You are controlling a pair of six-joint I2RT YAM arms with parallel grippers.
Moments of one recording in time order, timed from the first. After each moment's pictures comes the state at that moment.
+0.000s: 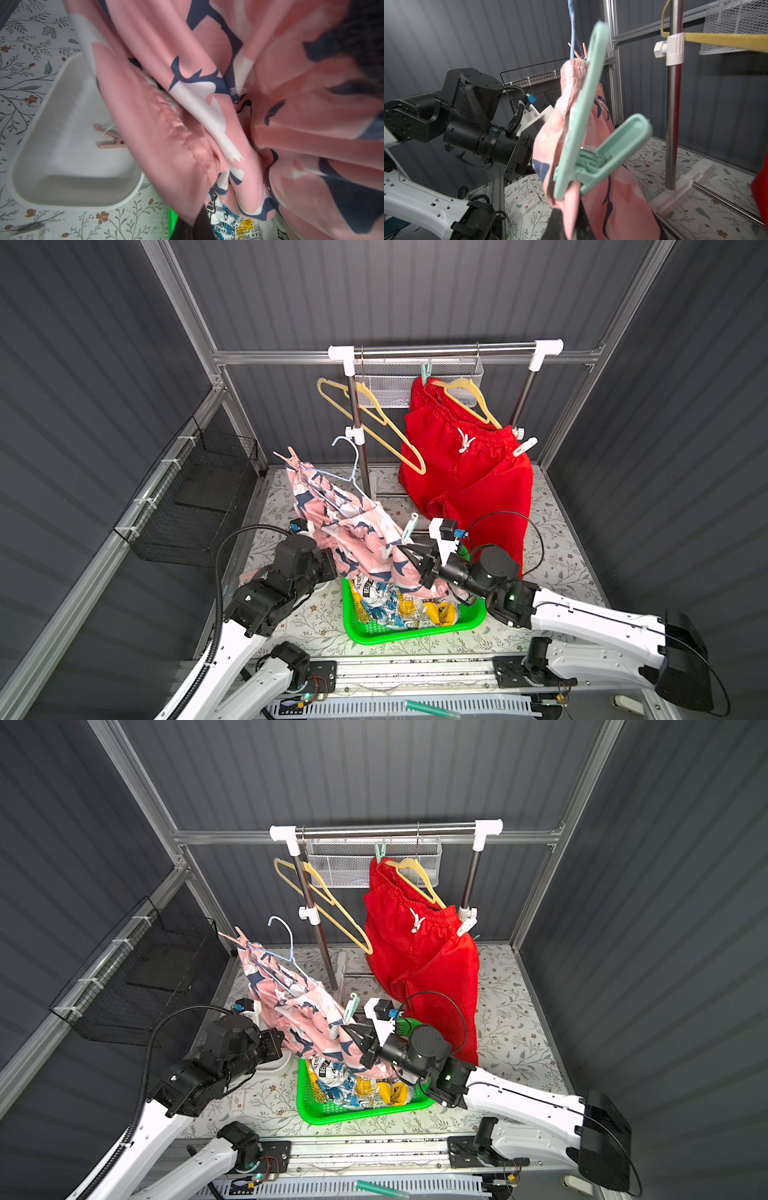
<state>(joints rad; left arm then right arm) -0.54 0.74 0.89 -0.84 -0.12 -0.61 1.05 1.04 0.66 0.51 -0.05 0.19</state>
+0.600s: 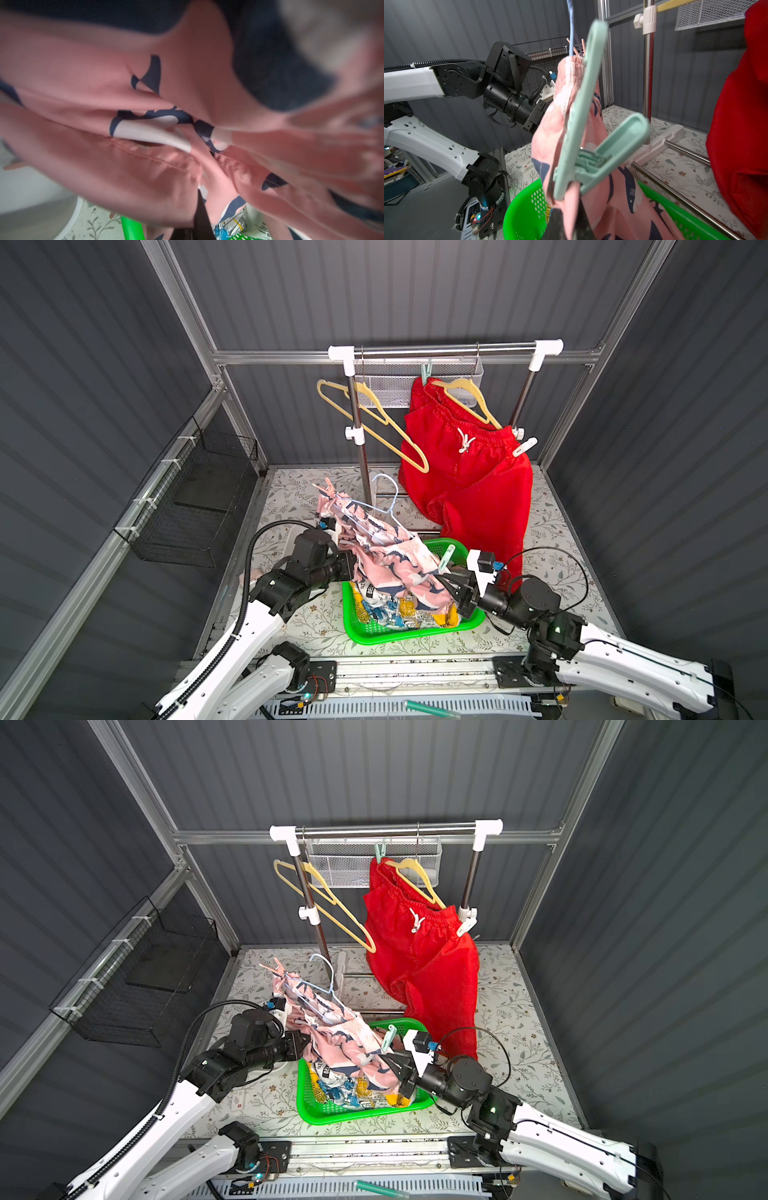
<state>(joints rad) -0.54 0.85 0.77 -0.63 0.16 -0.53 1.05 0.57 0.39 0.21 -0.03 0.17</state>
